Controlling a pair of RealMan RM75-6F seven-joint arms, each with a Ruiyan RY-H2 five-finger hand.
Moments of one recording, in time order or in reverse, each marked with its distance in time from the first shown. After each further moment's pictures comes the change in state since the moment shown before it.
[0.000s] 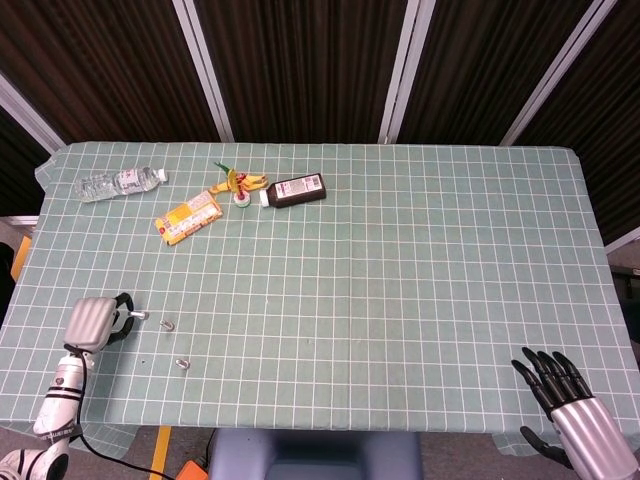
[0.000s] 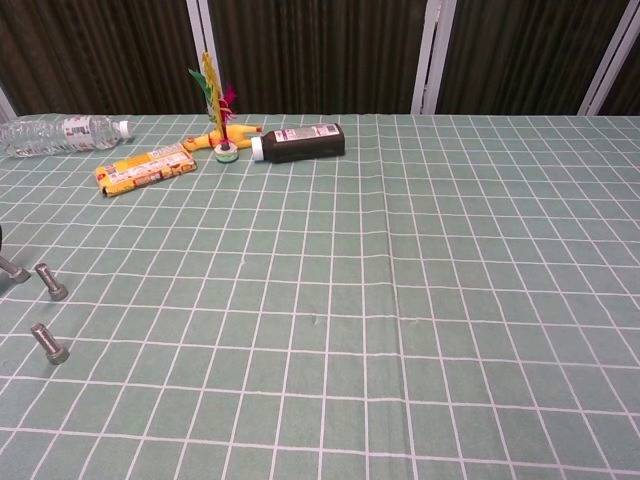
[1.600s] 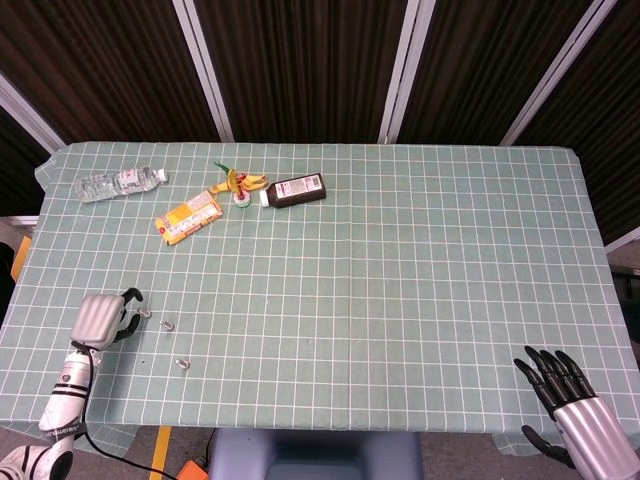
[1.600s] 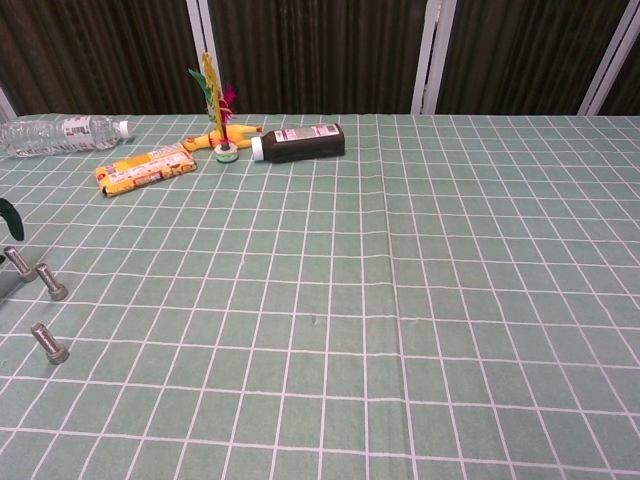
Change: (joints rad) left arm -0.019 0.017 0.007 -0.050 -0.002 0.008 0.040; right arm -0.001 0.006 0.003 -0.004 0.003 0.004 0.008
